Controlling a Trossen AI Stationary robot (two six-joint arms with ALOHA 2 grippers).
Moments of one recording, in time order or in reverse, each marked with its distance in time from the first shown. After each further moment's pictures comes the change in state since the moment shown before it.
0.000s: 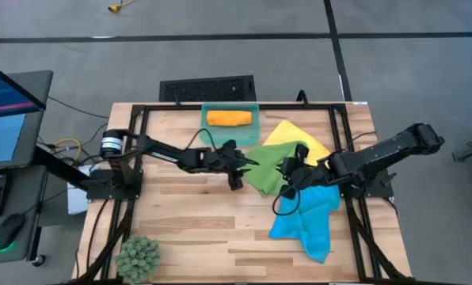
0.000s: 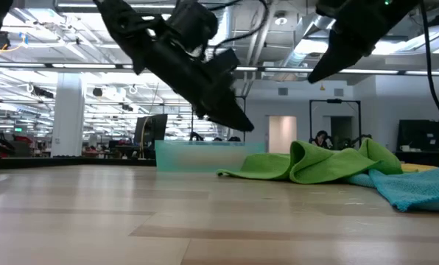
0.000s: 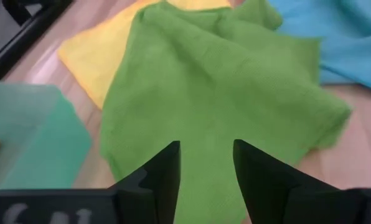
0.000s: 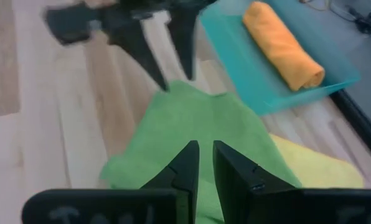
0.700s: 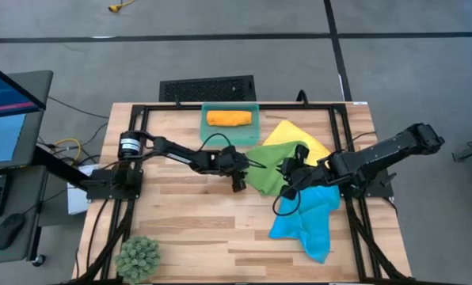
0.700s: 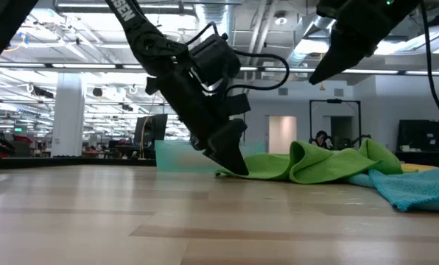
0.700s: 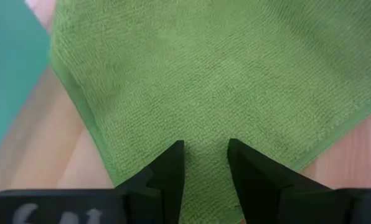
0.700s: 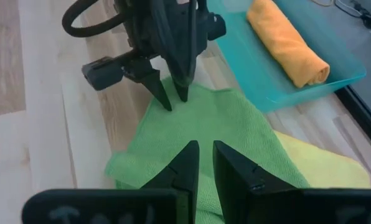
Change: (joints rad) left arm 0.007 0.177 0.107 -0.251 0.005 -0.160; right arm 0.002 0.000 0.000 -0.005 -0.010 0.022
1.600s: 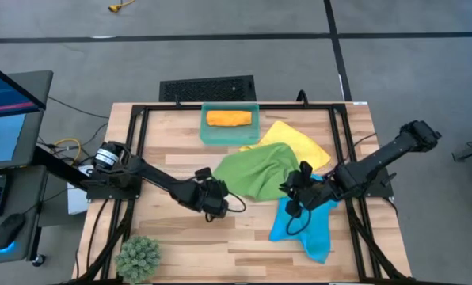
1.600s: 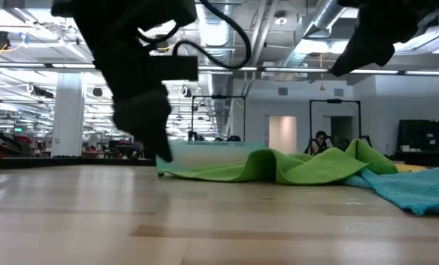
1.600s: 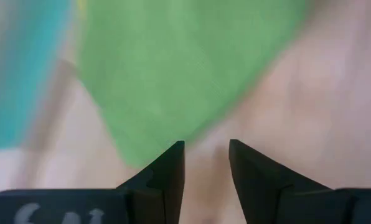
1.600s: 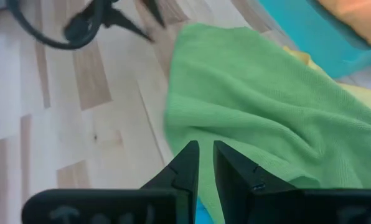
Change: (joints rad) left arm -0.374 -0.186 -0.010 -0.545 -0.445 -0.356; right arm 0.203 0.010 0.000 -0.016 -0.028 0.320
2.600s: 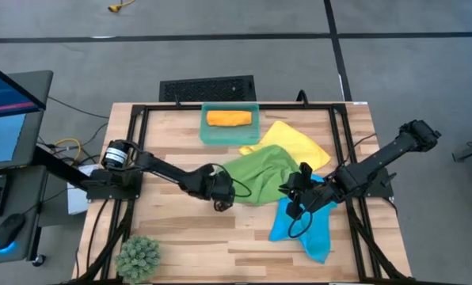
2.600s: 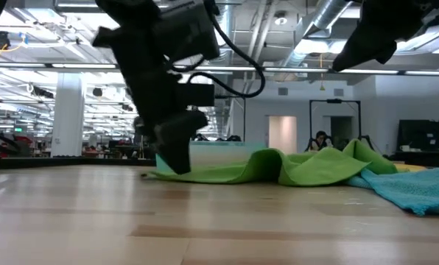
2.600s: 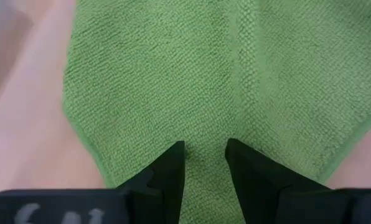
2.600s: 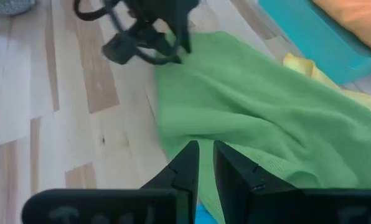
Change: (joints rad) left arm 0.093 0.095 0.008 0.019 0.236 -0.165; right arm 0.021 0.000 0.000 0.020 0.018 -0.006
